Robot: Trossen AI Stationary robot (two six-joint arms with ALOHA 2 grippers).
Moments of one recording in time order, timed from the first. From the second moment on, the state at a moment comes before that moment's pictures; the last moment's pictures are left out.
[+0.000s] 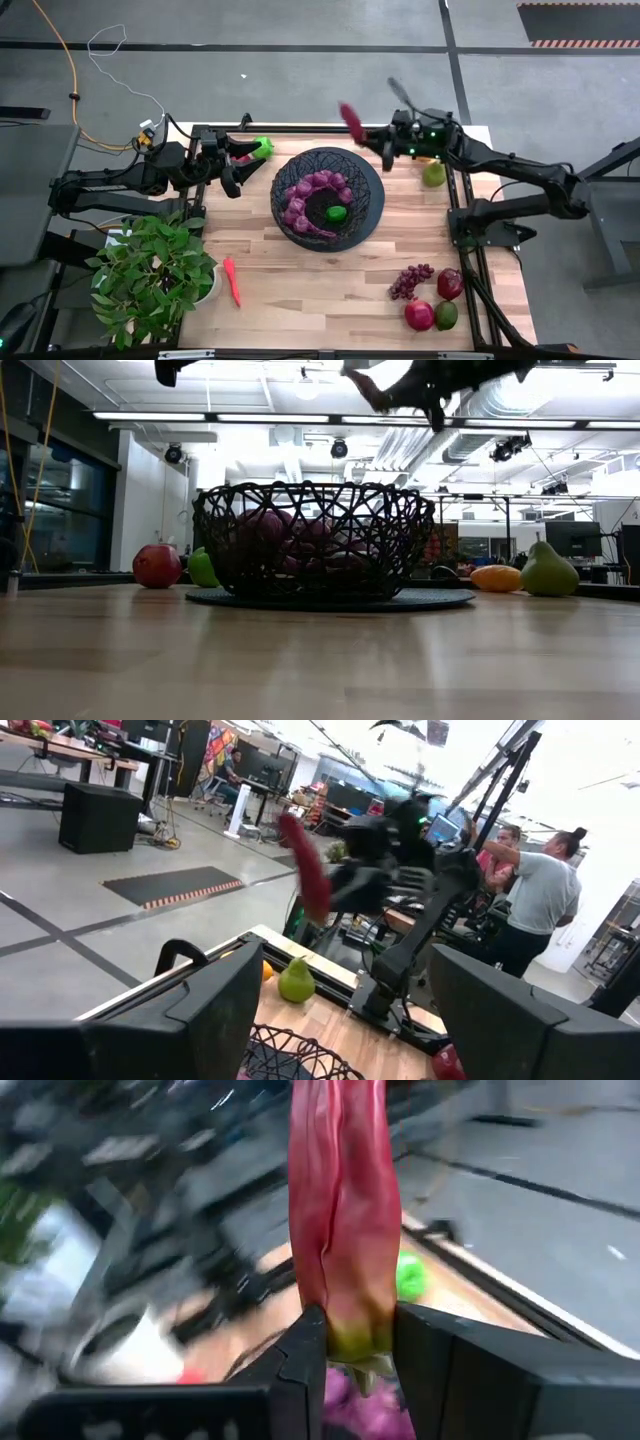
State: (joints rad) left arm 0.20 0.72 0.75 0.02 -0.27 -0.35; right arm -0.42 1.12 0.95 -0.06 -0.21 0.30
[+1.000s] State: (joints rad) left arm 0.20 0.72 0.75 0.02 -0.27 -0.36; right arm -0.17 1.77 1.56 -1.09 -0.17 -0.76
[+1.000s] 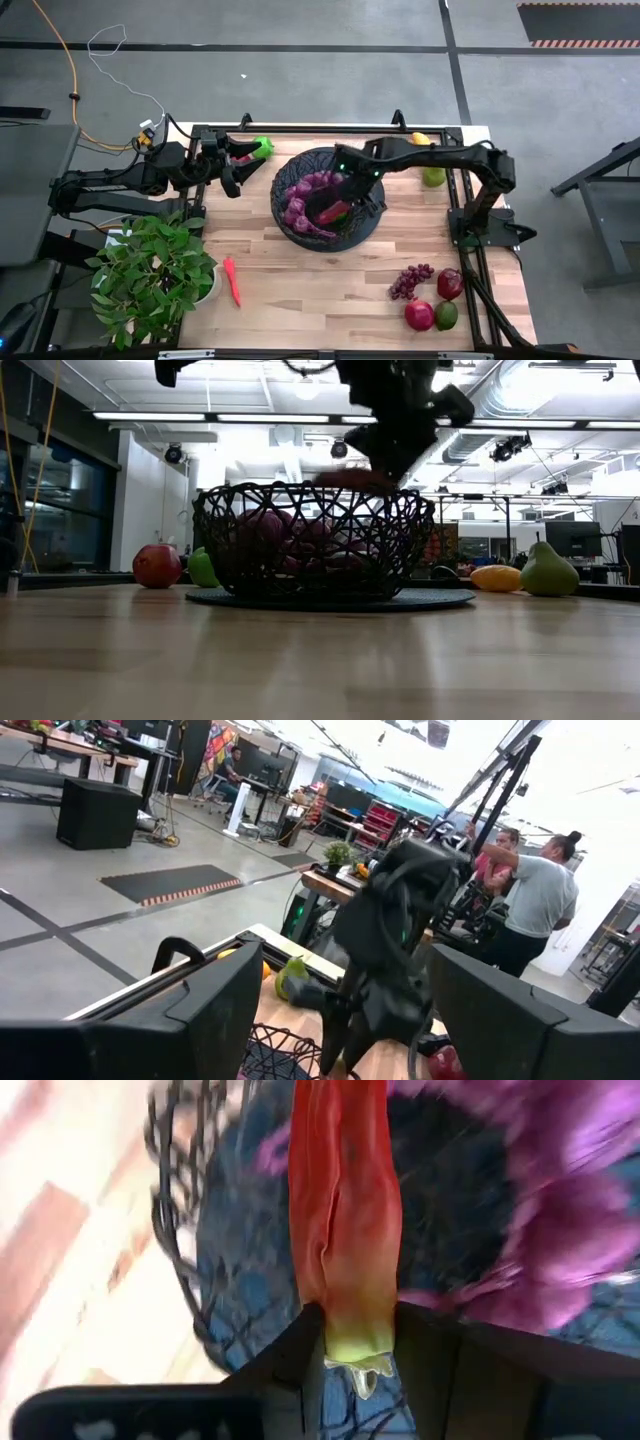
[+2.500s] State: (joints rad) left arm 0.20 0.72 0.75 0.02 -0.27 -0.36; right arm -0.06 1.89 1.56 -1.15 0.05 -0.72
